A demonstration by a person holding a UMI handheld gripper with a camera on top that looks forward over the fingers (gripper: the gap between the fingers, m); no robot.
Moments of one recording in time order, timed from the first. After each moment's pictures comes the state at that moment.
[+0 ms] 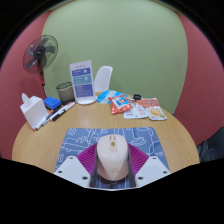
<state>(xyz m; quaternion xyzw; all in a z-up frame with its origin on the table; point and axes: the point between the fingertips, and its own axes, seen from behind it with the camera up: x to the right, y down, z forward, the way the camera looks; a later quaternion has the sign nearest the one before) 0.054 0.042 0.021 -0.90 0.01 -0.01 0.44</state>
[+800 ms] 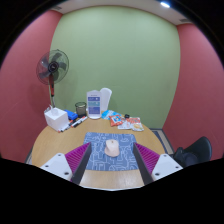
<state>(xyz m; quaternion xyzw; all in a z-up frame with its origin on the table) 0.030 -0.137 0.198 -0.86 0.00 -0.06 0.51</state>
